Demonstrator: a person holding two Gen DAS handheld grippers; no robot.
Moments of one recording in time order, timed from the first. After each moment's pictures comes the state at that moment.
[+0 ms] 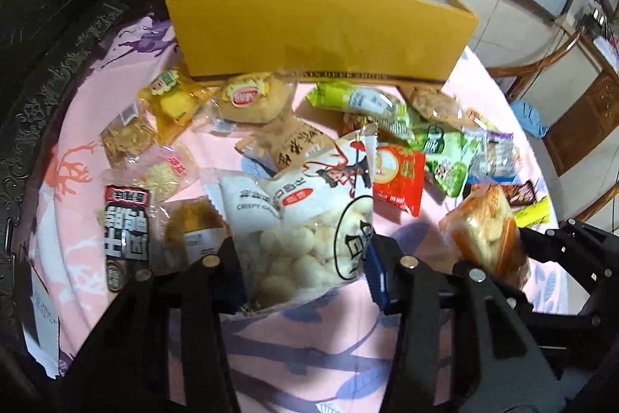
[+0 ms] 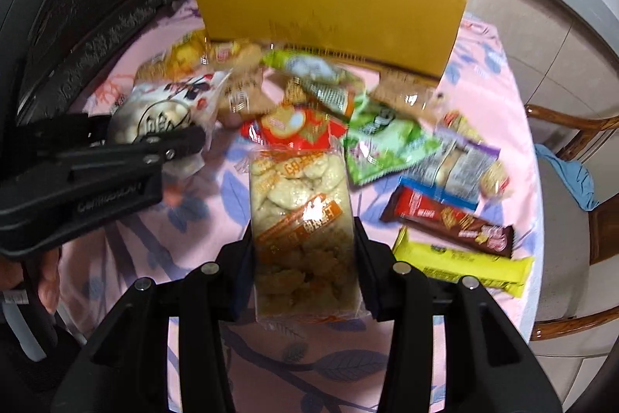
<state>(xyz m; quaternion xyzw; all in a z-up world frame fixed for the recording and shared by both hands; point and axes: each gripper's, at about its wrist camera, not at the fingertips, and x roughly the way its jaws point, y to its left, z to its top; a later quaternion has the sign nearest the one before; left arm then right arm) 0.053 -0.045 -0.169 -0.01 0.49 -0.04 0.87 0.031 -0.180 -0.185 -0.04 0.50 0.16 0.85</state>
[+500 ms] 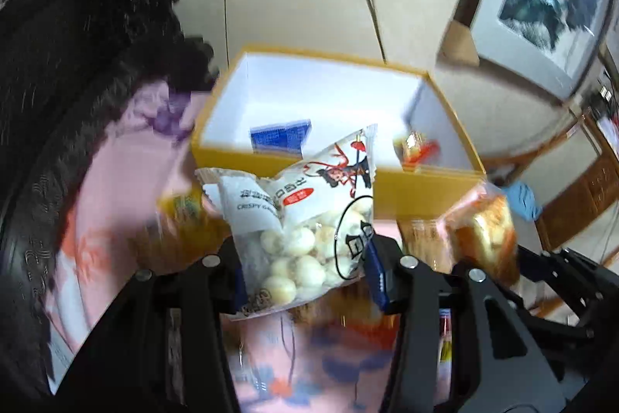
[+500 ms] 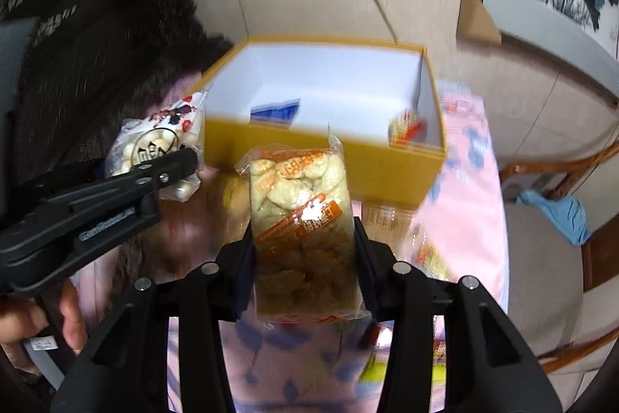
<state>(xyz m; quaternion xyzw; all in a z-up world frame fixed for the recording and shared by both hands) 0.145 -0.019 -0.077 -0.06 0.41 -0.01 0.91 0.121 -0.177 -0.090 0.00 0.43 0.14 0.89</state>
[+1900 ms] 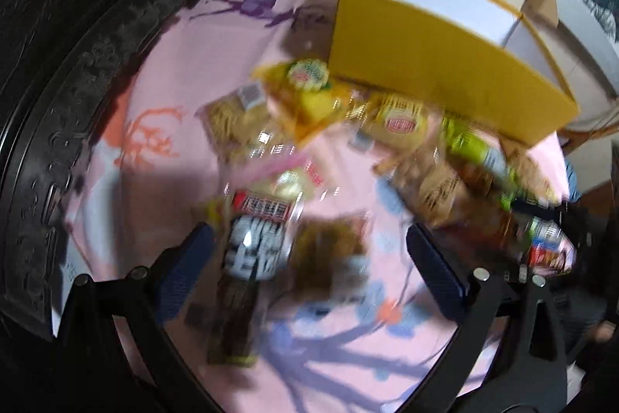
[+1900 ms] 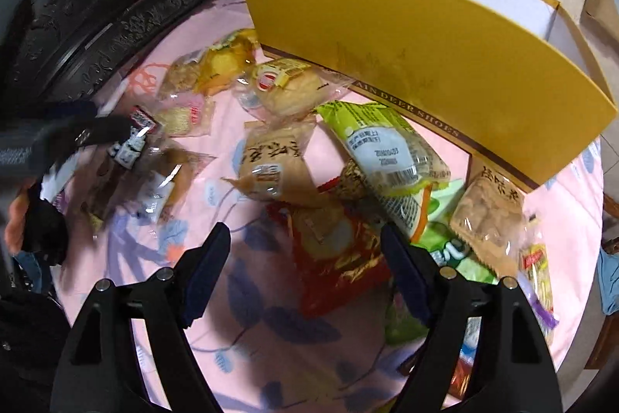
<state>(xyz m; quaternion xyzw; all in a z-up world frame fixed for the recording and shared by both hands) 0.082 0.064 -0.162 -0.08 0.53 0.08 0.84 0.127 -0.135 -0.208 -0.10 0.51 0.31 0.80</state>
